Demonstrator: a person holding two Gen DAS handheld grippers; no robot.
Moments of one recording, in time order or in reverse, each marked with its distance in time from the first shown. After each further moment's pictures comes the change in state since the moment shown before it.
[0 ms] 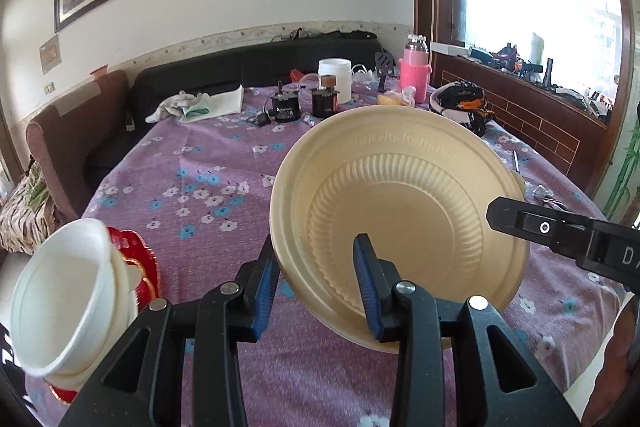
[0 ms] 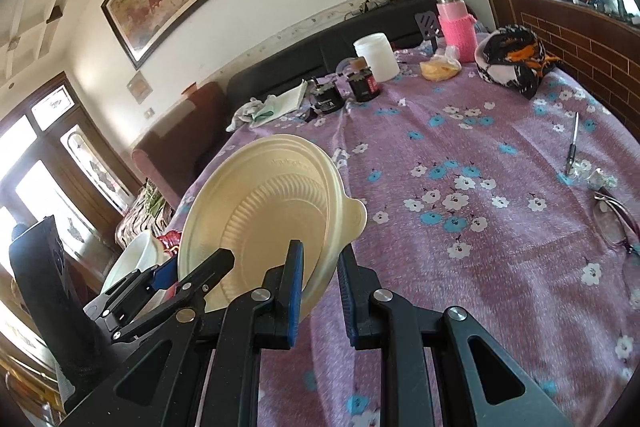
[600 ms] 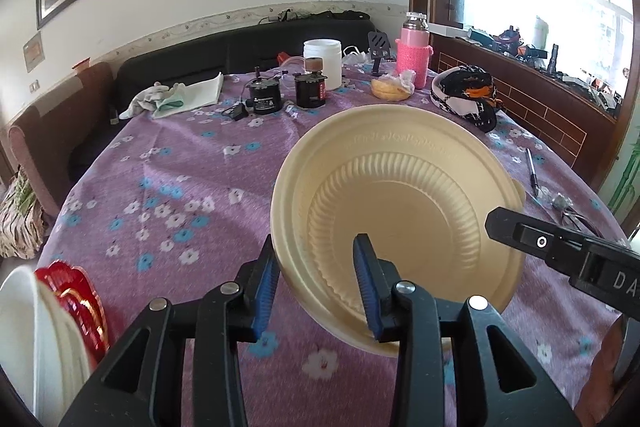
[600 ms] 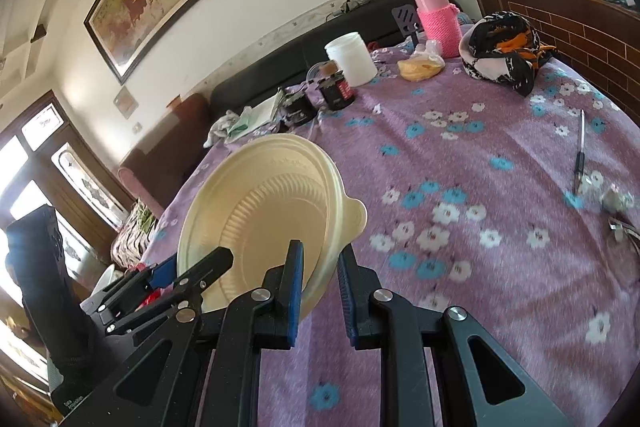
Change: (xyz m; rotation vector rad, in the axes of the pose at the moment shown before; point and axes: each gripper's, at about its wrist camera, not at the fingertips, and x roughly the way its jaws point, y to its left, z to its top) left arm 0.070 -0.014 0.031 0.018 0.079 -0.026; right arm 0.045 -0.049 0.029 0.062 -0.003 -0.014
